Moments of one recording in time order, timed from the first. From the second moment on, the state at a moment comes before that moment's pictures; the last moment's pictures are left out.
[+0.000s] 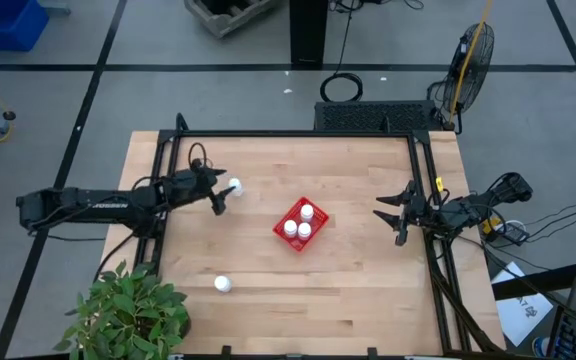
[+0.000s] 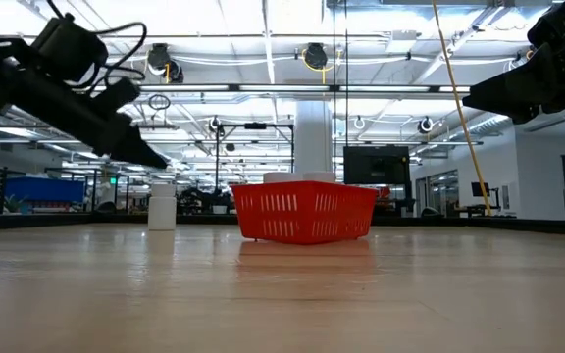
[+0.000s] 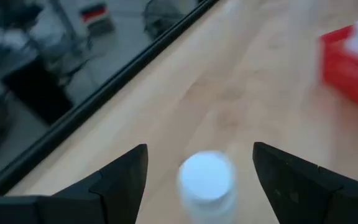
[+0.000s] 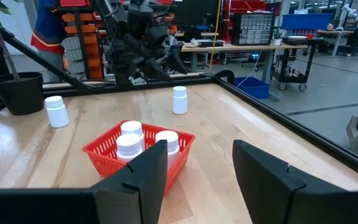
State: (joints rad) left arm 0.34 0.86 0.17 0.28 -0.23 0.06; right arm 0.45 0.02 0.08 -0.16 0.73 0.09
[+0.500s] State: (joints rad) left arm 0.39 0.87 0.17 0.23 -0.08 0.02; right arm 0.45 0.02 0.08 -0.16 0.73 0.09
